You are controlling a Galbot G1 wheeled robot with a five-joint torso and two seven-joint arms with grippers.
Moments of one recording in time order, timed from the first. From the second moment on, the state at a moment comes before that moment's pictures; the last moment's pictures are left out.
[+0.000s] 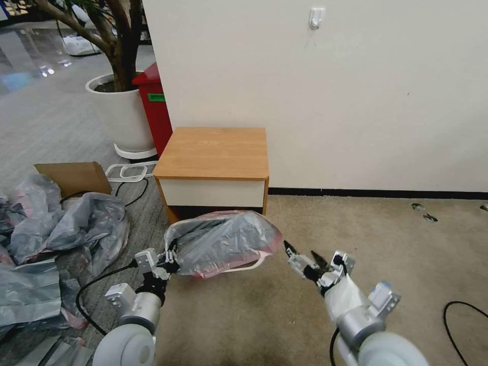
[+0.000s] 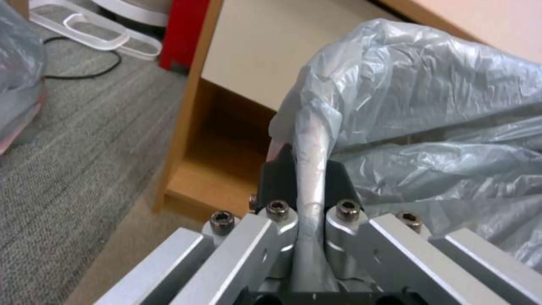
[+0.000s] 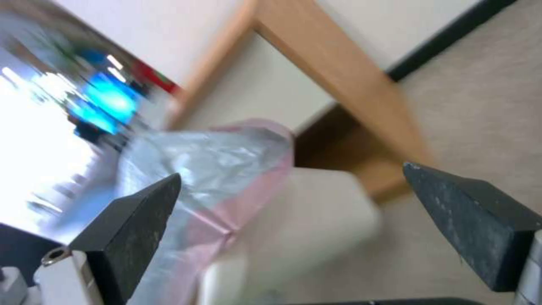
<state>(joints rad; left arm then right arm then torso) 1.61 -1.37 -0.56 -2.13 -0.65 0.18 -0.13 -1.68 1.24 0.31 2.29 1.00 -0.13 0.21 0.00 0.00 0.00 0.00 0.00</state>
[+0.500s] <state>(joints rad) 1.62 -1.40 -0.56 -2.14 -0.71 0.19 -0.14 -1.66 1.45 0.23 2.13 1.09 0.03 0.04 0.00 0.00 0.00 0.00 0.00</state>
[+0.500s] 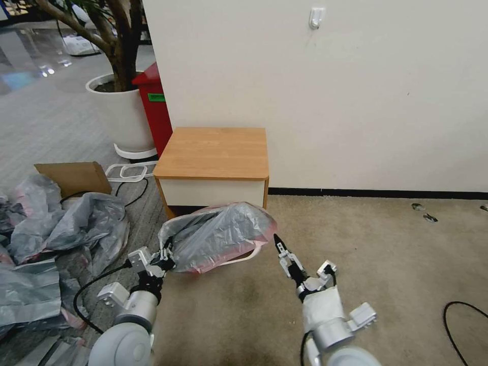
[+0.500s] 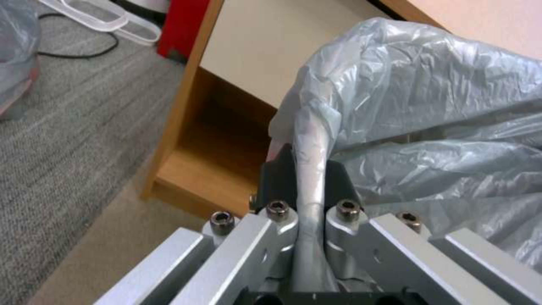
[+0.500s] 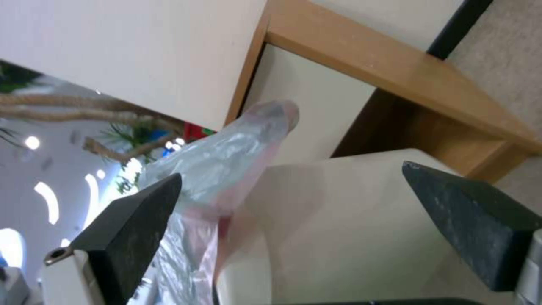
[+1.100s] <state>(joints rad) 1.63 -1.40 -0.56 -2.13 -0.71 0.19 -0.14 -1.57 1.49 0.19 2.06 1.10 0.04 0.02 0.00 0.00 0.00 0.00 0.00</state>
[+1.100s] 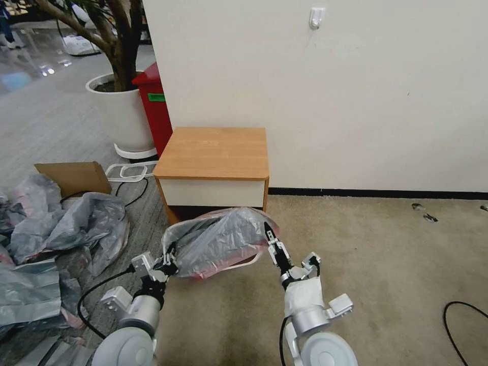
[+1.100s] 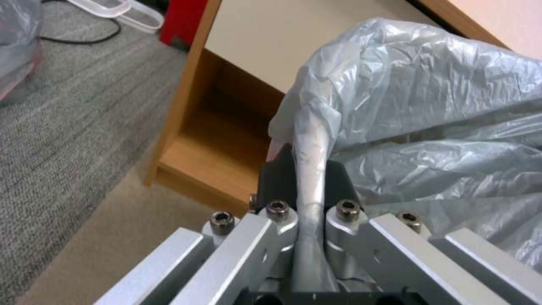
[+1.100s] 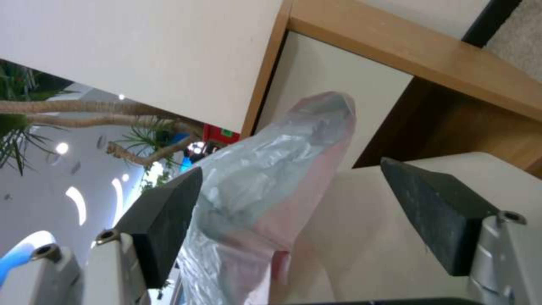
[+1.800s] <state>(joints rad) 1.63 -1.41 -0.56 -2.12 -0.71 0.19 -0.14 -1.56 1.53 0.18 2.05 1.05 0.05 0.01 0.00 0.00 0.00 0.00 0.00</state>
